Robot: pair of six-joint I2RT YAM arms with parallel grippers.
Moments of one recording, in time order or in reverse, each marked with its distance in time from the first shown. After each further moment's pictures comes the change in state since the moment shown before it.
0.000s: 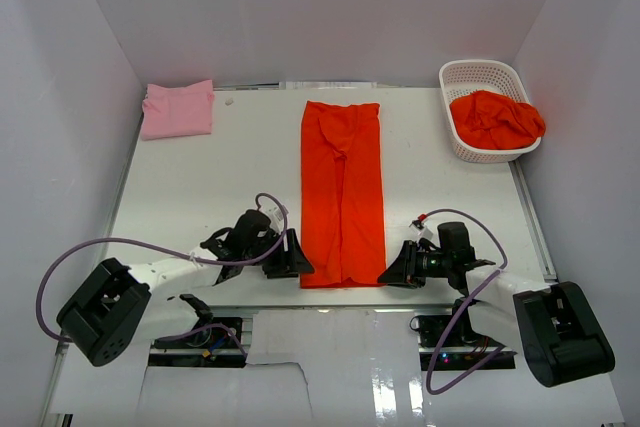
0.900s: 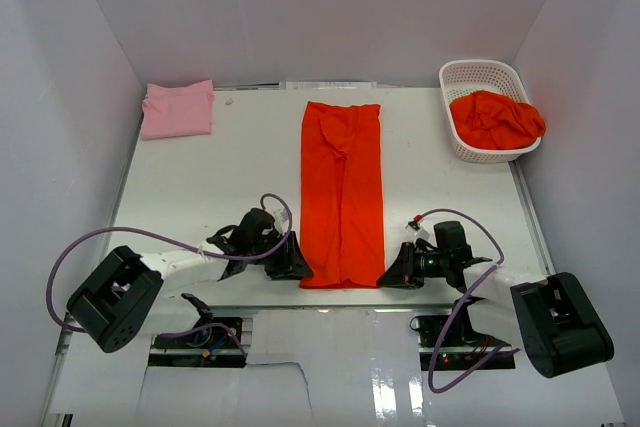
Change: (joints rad) left arm 0.001 0.077 0.027 -0.005 0.055 -0.004; right arm 0.031 0.049 0.015 0.003 0.002 -0.016
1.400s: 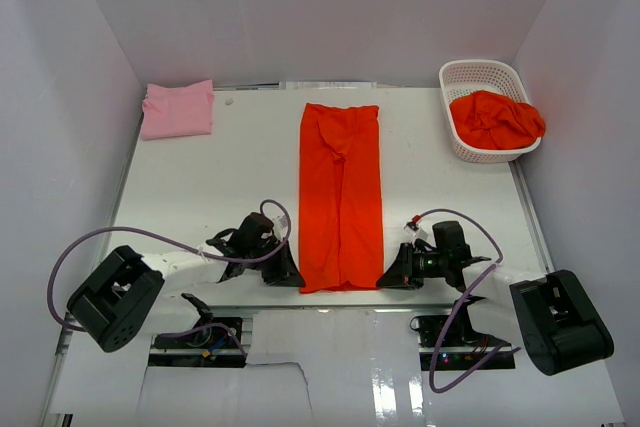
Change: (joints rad) left arm 0.001 -0.016 -0.034 -0.043 0.002 0.000; right arm 0.010 0.013 0.005 0.000 -0.007 -0.006
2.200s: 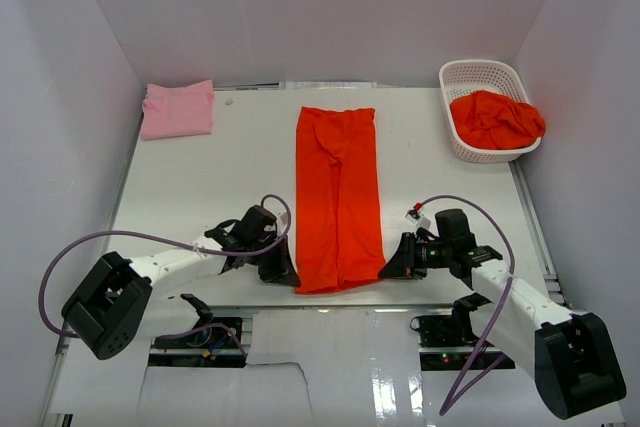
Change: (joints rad) left arm -0.001 -0.032 0.111 -0.266 0.005 0.044; right arm 0.021 -0.237 0.146 -0.359 0.048 -0.054
